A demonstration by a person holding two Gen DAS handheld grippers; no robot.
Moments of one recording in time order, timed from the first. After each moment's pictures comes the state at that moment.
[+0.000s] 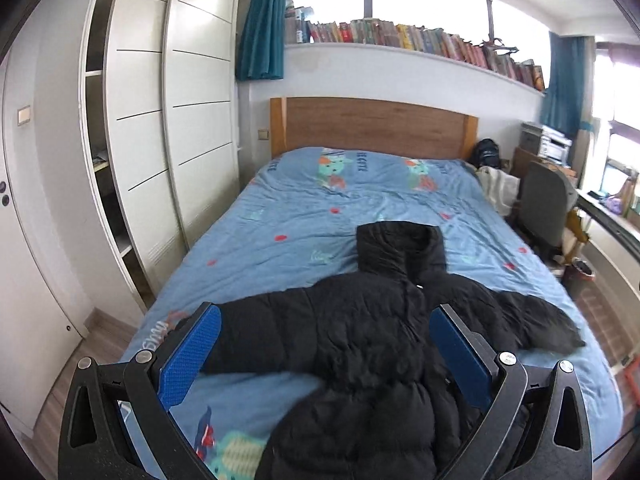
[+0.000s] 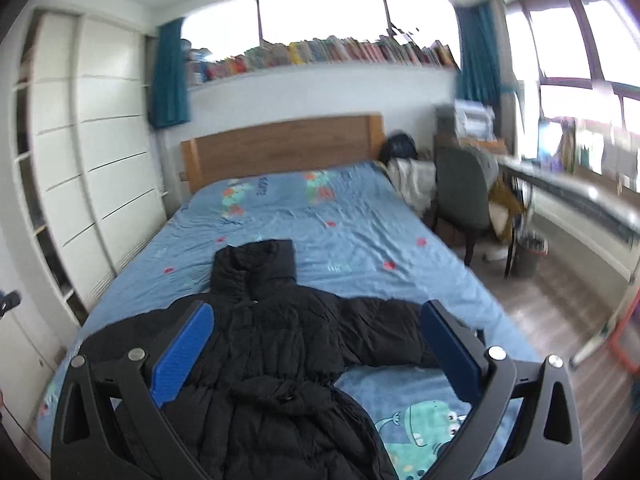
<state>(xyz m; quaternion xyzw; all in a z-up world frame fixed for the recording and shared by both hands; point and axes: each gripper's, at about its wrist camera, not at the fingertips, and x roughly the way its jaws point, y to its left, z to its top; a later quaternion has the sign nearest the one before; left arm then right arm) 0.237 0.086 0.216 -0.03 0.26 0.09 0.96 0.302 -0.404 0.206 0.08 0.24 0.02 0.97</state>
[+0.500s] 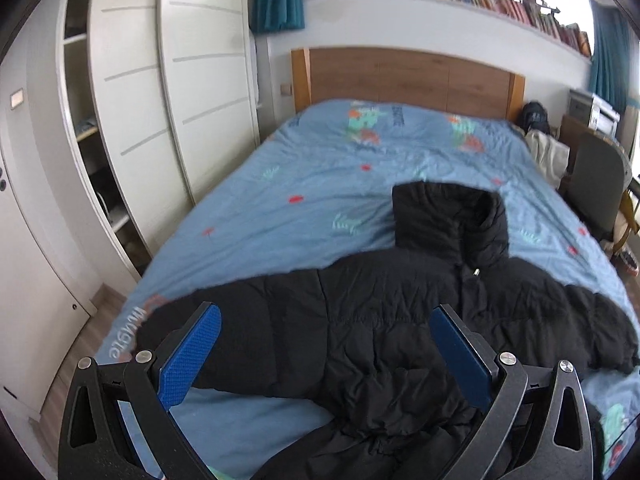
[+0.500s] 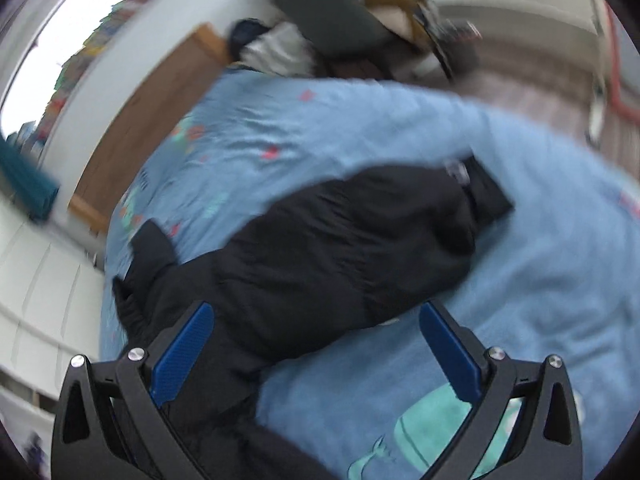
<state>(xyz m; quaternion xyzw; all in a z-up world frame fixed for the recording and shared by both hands) 0.382 0.096 0.104 -0.03 0.33 0.14 0.93 0.481 -0.601 -0.082 0.39 0.38 -0.09 0.83</state>
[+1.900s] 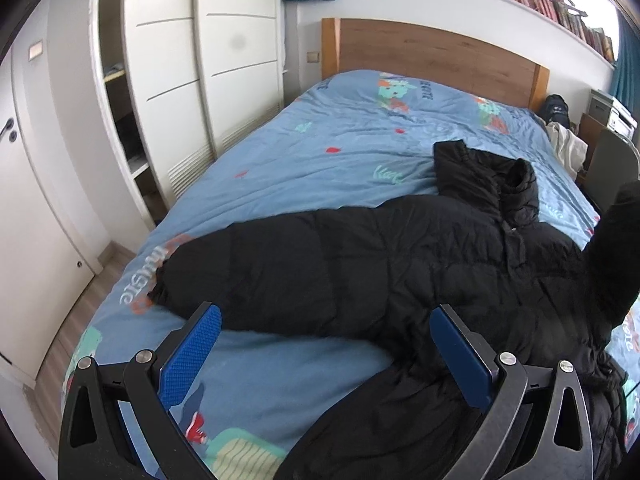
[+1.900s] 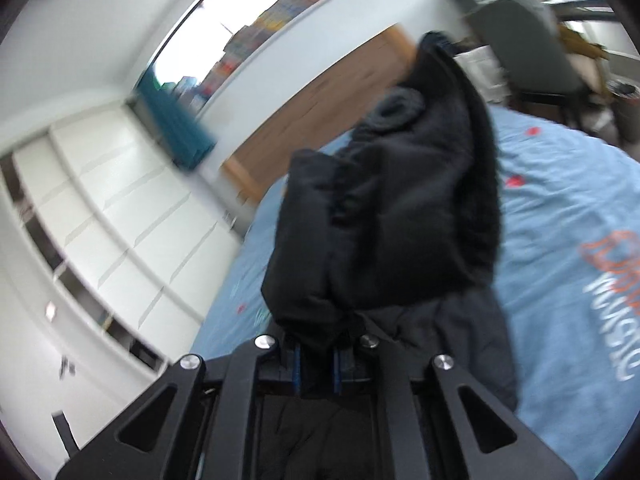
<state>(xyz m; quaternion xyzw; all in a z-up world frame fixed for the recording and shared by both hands) 0.319 0.171 0.047 -0.07 0.37 0.16 0.91 0.555 -0.354 0.036 0.27 0.27 0.21 0.90</state>
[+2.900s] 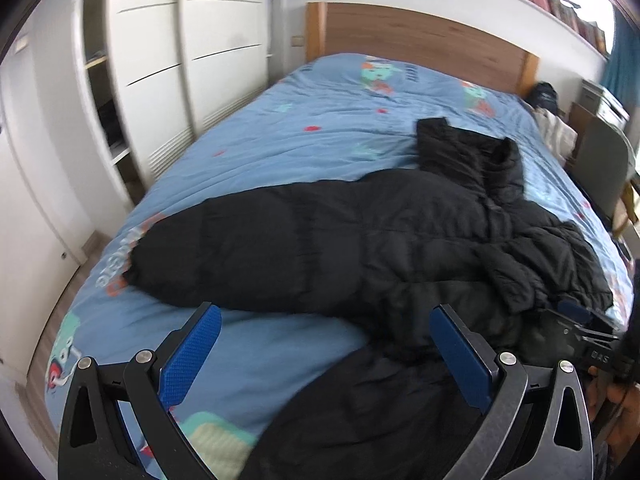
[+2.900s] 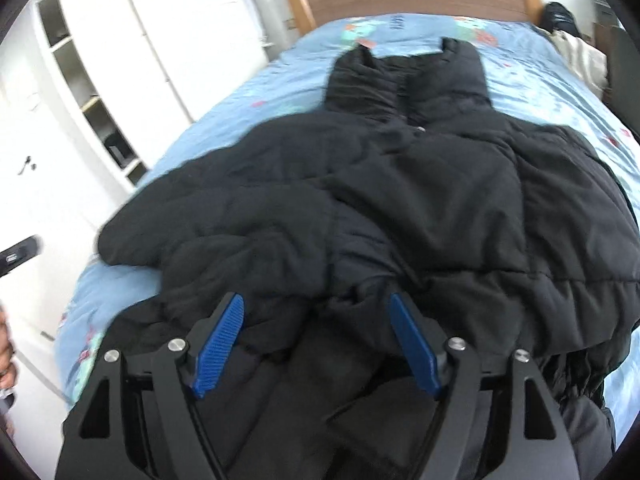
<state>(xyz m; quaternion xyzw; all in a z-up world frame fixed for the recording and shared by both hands) 0.335 0.132 0.026 -0.07 0.39 0.12 0.91 0.492 -0.183 -0.073 0.02 0.42 0.30 0.86</state>
